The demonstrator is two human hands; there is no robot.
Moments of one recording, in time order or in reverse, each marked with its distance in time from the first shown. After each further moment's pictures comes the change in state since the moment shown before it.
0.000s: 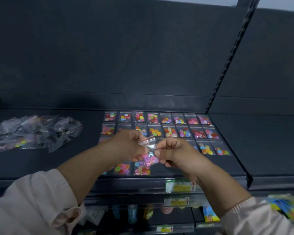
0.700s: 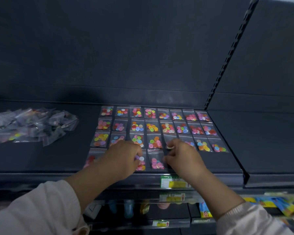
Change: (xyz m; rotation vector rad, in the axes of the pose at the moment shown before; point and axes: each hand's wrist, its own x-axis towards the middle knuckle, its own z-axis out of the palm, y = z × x) left_hand 0.007 -0.043 0.023 0.855 0.108 0.268; right_hand 0.008 0.039 -0.021 -0.810 0.303 -0.012
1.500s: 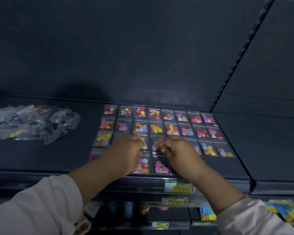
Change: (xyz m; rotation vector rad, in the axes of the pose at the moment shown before) left_hand 0.015 -0.016 0.003 0.071 0.120 0.123; right_hand 0.025 -0.006 0.006 -0.085 0.045 -0.420
